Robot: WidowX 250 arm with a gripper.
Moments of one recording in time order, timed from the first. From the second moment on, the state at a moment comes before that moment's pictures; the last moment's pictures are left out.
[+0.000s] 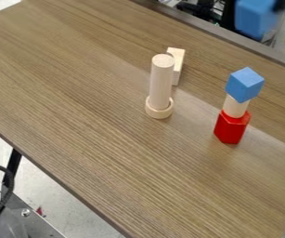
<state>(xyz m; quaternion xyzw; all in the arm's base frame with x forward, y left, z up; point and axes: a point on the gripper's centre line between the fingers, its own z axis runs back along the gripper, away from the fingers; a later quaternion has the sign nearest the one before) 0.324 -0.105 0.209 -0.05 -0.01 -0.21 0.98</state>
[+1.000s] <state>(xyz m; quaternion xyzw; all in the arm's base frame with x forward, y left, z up) 0.243 -0.163 0.110 -0.03 -0.12 -0.34 0.93</state>
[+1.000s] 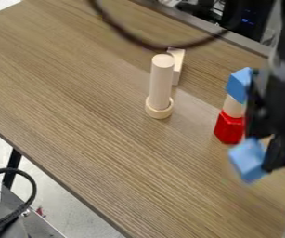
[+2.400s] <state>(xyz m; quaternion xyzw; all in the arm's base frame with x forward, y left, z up) 0.245 -0.154 0.067 0.04 -0.03 -0.36 0.93</state>
